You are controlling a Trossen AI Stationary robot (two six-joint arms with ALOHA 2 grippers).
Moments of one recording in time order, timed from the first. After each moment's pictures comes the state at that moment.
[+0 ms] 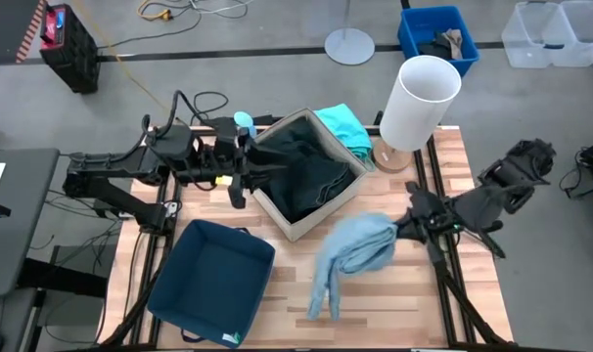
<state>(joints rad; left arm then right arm) -0.11 1.29 1.58 -0.15 -0.18 -0.36 0.62 1.12 1.55 -0.95 0.36 0.51</state>
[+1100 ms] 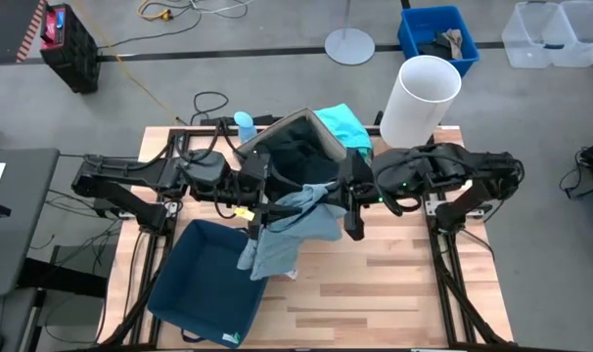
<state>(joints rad) -0.18 1.39 1.58 -0.25 -0.13 -0.30 0.25 1.58 2.07 -0.94 0.26 0.30</state>
